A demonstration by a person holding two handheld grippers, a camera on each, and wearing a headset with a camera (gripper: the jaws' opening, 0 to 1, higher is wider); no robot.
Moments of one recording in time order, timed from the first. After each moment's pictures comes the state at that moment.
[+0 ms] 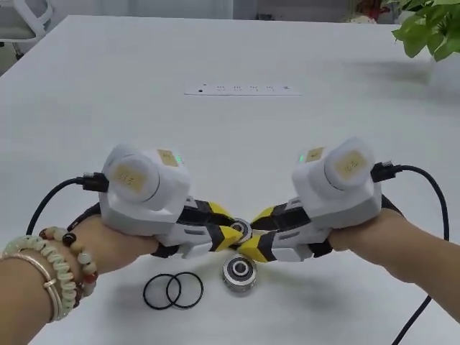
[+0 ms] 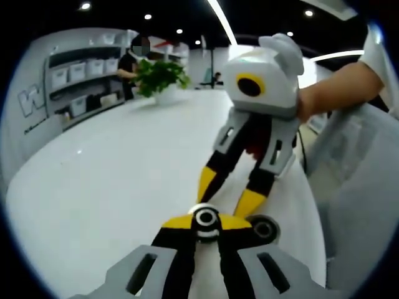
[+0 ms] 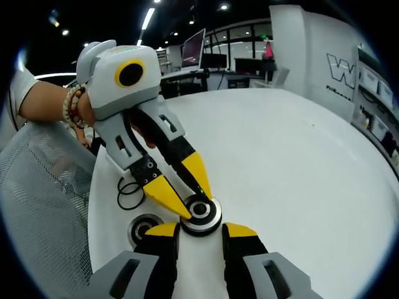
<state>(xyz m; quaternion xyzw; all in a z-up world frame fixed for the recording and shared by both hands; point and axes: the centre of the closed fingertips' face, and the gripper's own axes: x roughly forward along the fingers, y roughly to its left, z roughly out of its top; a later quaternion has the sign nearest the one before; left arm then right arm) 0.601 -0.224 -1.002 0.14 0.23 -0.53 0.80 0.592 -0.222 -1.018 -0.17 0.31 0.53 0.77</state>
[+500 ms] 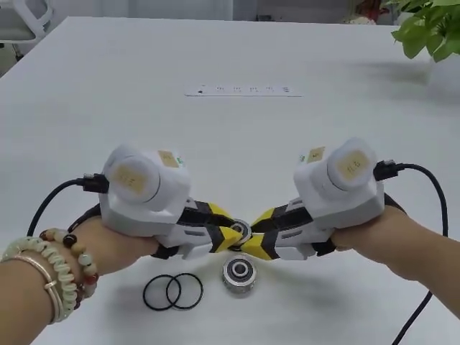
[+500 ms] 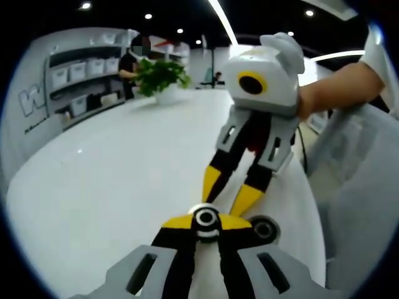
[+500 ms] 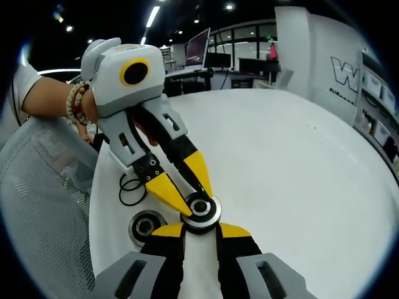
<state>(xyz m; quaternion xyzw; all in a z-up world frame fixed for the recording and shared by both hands) 0.600 -0.224 -1.002 0.14 0.23 -0.53 0.80 0.590 -0.226 -1.019 -0.18 0.31 0.54 0.76</state>
